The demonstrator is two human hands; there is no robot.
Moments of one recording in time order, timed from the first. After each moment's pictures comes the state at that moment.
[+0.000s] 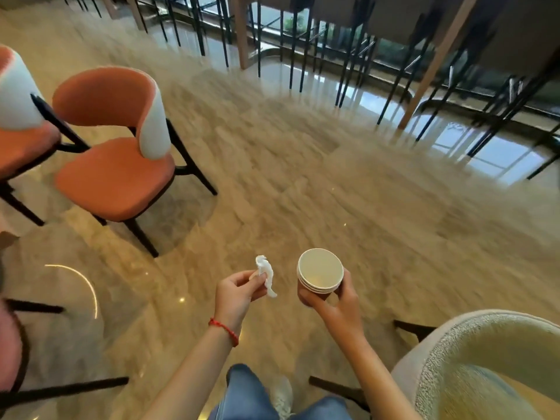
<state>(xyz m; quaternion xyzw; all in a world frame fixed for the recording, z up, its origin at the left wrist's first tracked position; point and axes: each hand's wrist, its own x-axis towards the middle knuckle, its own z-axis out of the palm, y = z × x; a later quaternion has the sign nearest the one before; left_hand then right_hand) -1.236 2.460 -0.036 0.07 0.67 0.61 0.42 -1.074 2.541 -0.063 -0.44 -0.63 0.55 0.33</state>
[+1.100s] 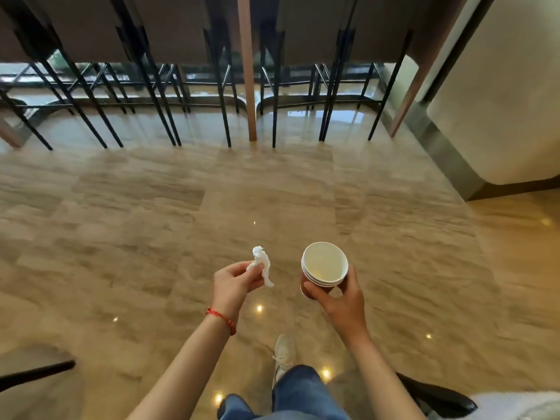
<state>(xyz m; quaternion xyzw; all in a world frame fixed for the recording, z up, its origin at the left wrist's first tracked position) -1.225 3.007 -0.047 0.29 0.60 0.45 0.60 -1.038 2.962 -0.069 -0.64 -0.42 0.40 0.50</state>
